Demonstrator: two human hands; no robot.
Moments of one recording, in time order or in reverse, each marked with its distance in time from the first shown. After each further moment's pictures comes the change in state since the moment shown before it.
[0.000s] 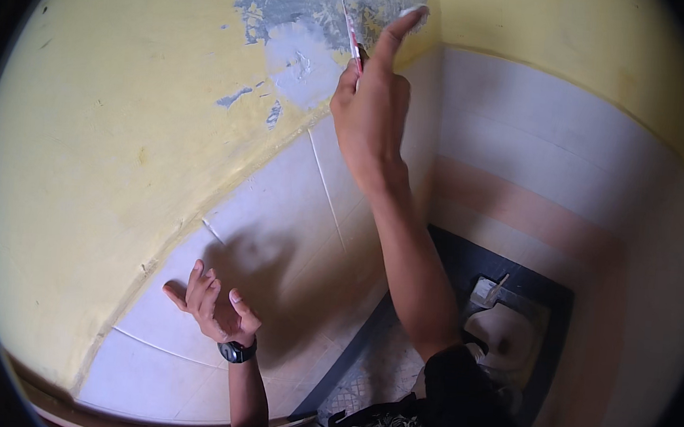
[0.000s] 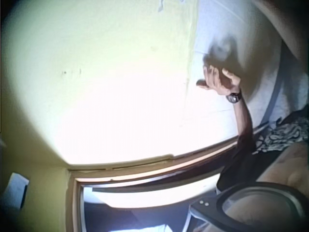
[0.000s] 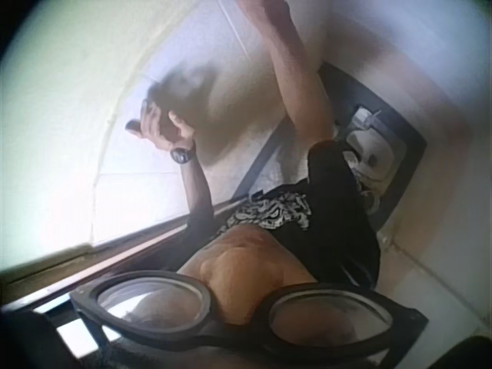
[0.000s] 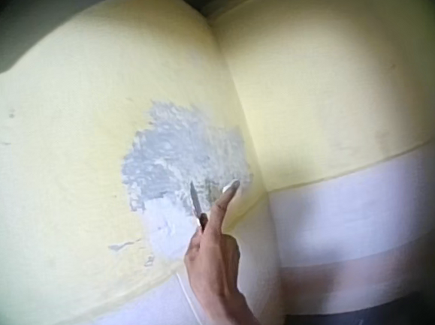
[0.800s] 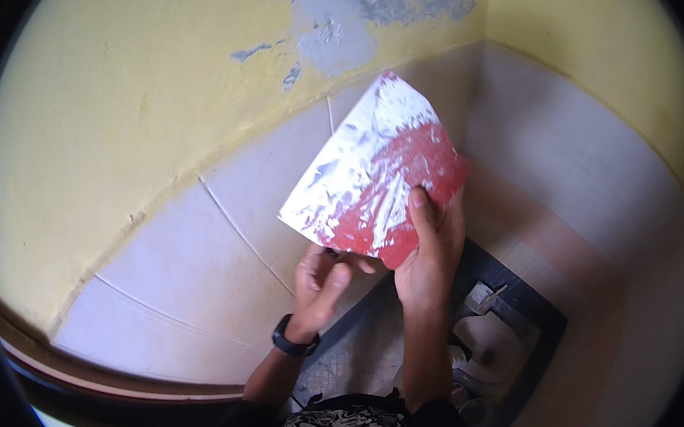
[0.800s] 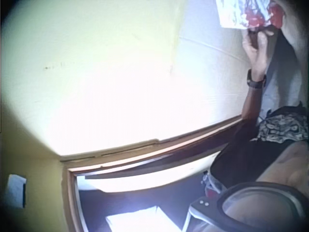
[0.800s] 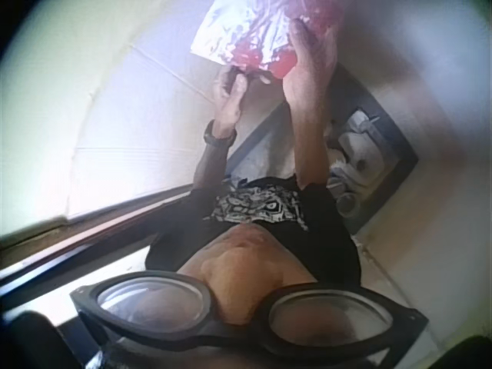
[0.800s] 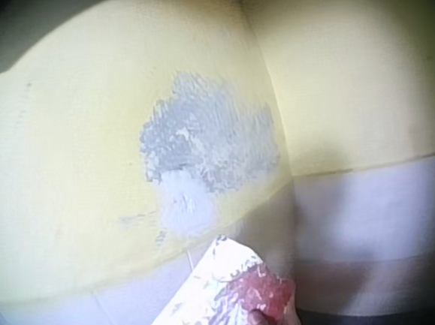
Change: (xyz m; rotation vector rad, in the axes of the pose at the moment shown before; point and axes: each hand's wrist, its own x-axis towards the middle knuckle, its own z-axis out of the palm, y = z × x) left_hand -0.004 0.129 0.055 -1.507 -0.313 -1.040; right_hand -0.143 0.018 -0.092 1.128 -0.030 0.587
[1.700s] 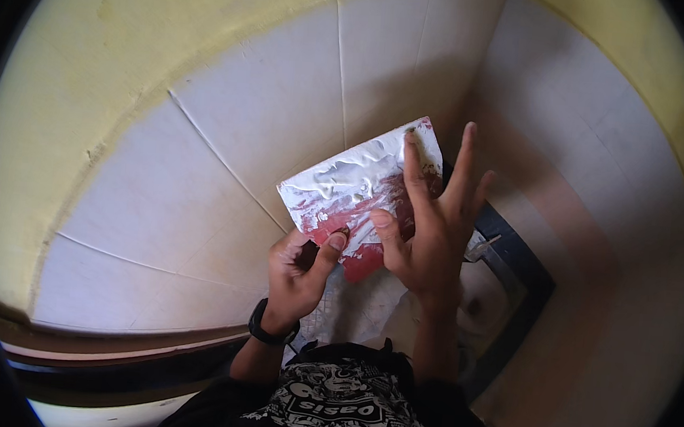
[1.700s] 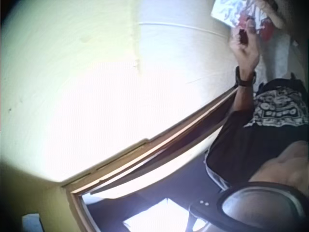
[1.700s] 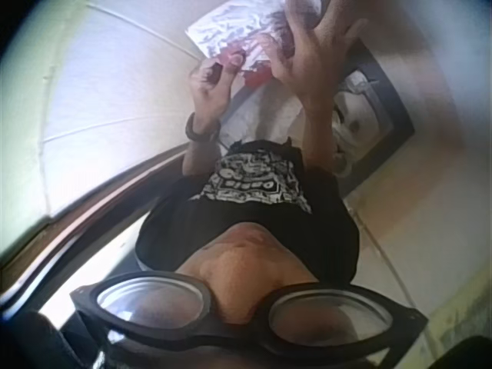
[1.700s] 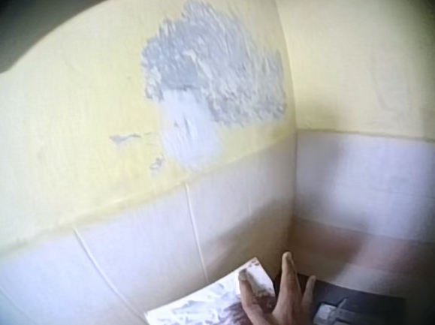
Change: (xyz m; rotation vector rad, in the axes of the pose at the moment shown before) left_hand -0.052 0.016 -0.002 0.239 0.177 -0.220; right_hand -0.030 -0.011 -0.048 -1.758 -0.435 -0.360
